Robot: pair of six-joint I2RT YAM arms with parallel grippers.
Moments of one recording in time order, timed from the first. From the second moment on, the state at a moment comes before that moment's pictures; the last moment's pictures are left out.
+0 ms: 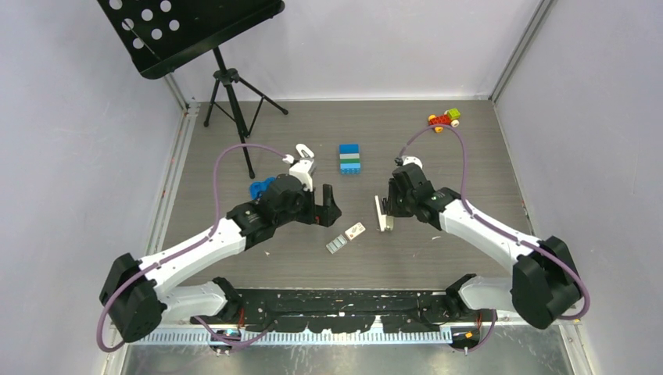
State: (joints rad) left arm -0.80 1.11 0.78 -0.23 -0.05 -0.51; right arm 0.56 1.29 0.79 -0.42 0.16 0.50
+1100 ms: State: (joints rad) left arm -0.77 1.59 0.86 0.40 0.35 -0.89; right arm 0.57 0.98 0.67 -0.24 -0.07 0.55
